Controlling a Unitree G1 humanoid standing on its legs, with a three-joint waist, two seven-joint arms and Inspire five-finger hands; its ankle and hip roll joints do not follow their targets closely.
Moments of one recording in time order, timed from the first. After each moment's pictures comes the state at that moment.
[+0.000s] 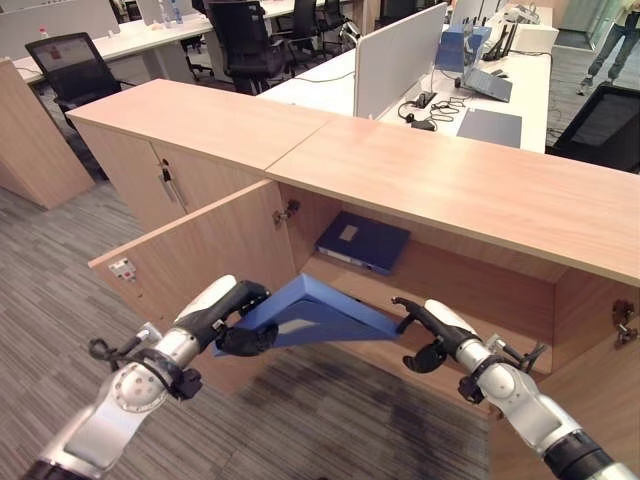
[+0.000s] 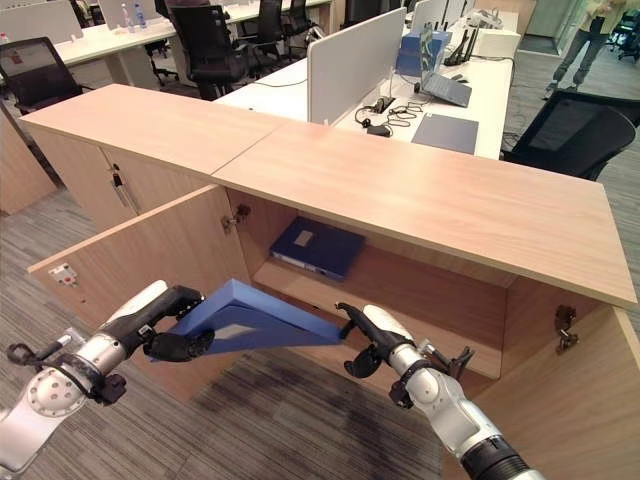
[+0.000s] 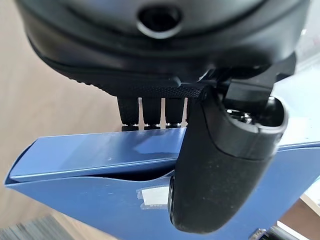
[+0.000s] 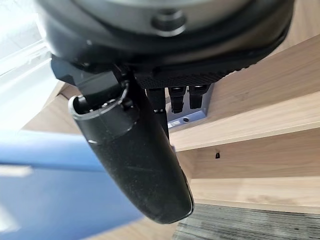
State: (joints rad) left arm 0.09 1.01 -0.21 -0.21 -0.09 -0.04 -0.15; right arm -0.14 -0.61 0.44 0.21 -0.24 0.02 0.05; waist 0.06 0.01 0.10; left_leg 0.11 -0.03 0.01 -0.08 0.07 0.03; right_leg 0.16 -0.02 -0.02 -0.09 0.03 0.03
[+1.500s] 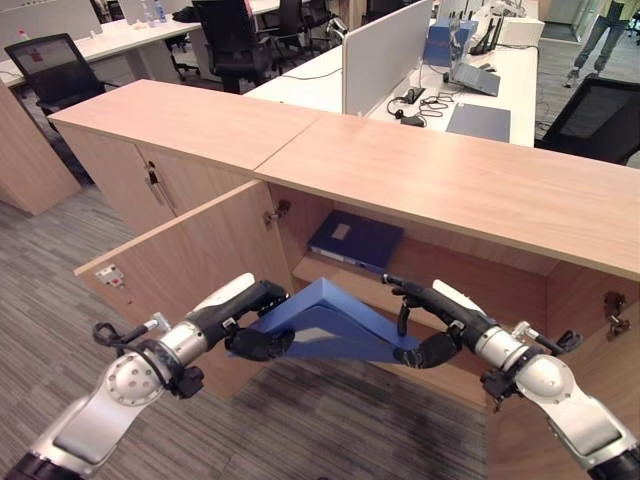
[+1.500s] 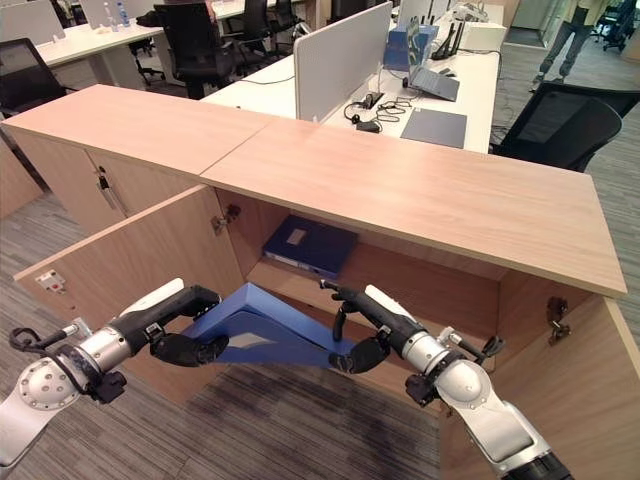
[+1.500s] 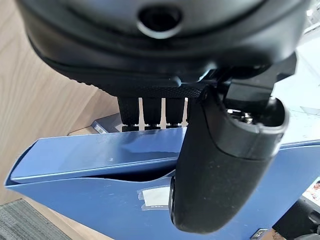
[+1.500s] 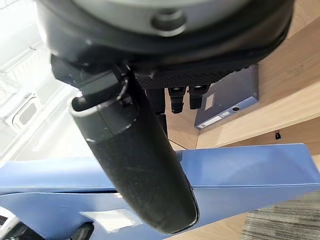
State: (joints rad) left arm 0.11 0.99 -0.15 -0.26 -0.11 -0.05 -0.25; right arm 0.00 -0.77 0.25 -0.22 0.12 0.00 0.24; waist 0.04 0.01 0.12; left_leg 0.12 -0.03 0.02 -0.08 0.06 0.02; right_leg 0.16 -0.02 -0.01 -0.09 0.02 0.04
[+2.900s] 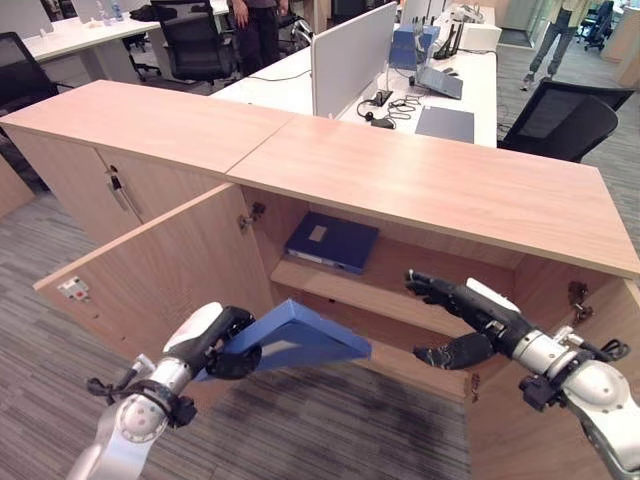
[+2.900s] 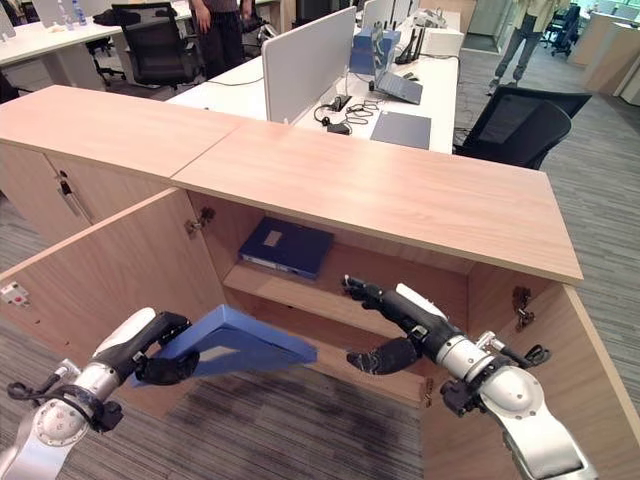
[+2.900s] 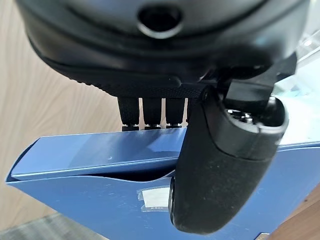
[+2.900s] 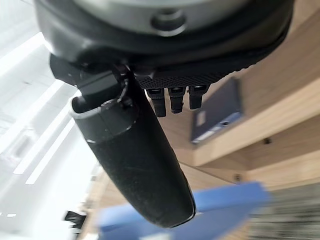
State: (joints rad) left arm 0.24 0.69 0.04 -0.15 0.24 -0.09 -0.20; right arm 0.15 -0.78 0.06 -0.23 0.23 0.03 0.39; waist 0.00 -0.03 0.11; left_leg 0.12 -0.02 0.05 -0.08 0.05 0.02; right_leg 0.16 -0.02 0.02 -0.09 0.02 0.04
